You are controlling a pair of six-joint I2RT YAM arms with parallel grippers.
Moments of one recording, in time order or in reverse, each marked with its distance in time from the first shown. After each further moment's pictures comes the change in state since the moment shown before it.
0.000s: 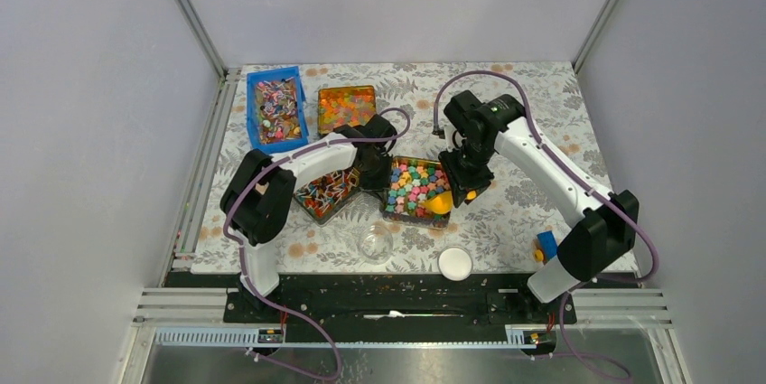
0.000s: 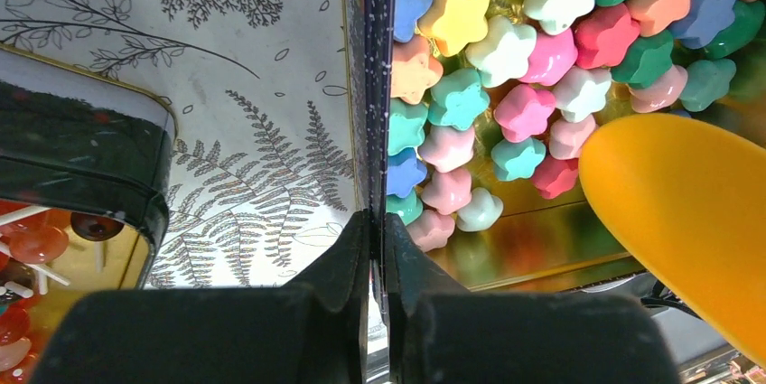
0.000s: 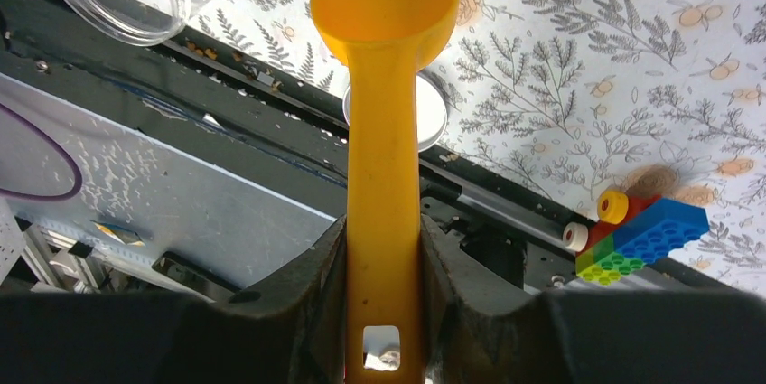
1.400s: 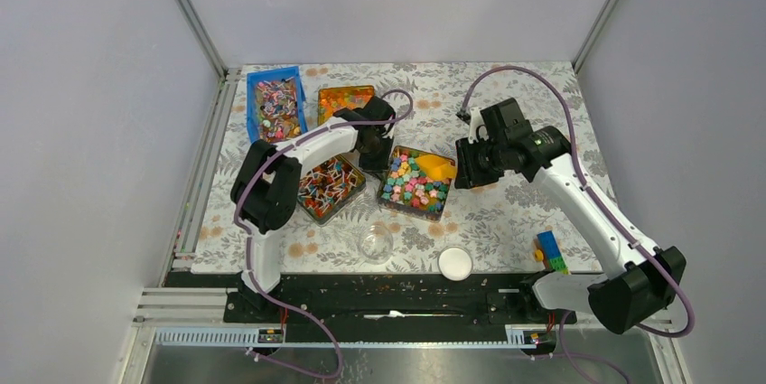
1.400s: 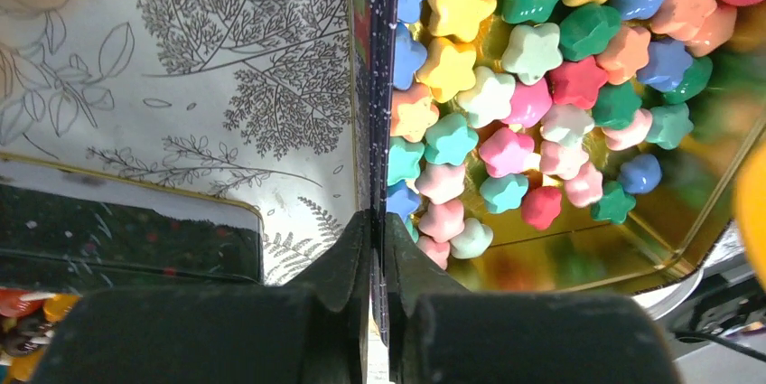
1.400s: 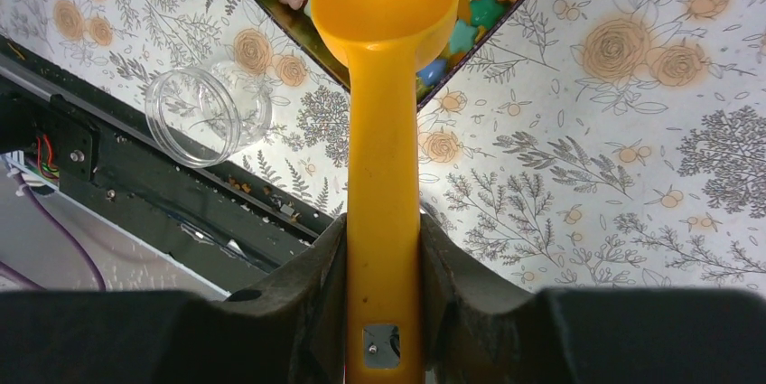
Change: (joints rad) left arm 0.058 0.116 0.194 -0.039 -0.028 0.181; right arm -0.103 -0.314 -0.275 0.419 -0.014 0.027
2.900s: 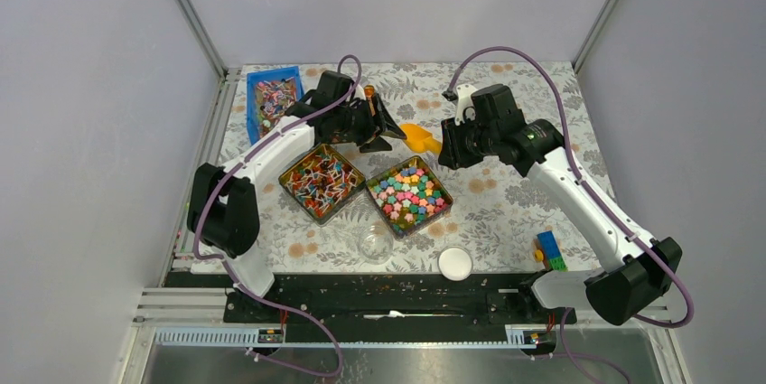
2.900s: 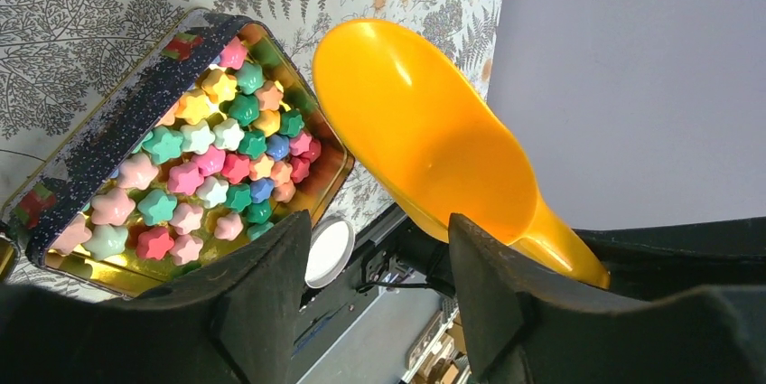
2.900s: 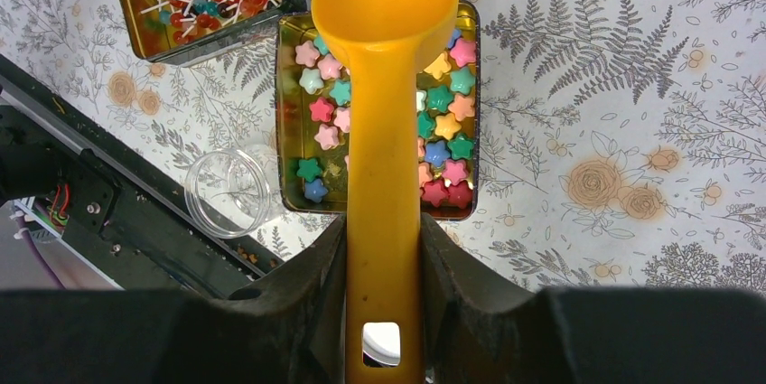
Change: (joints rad) left arm 0.151 -0.288 -0.144 0.333 0.447 -0.543; right arm 0.064 0.059 0.085 0.171 0.016 -0.035
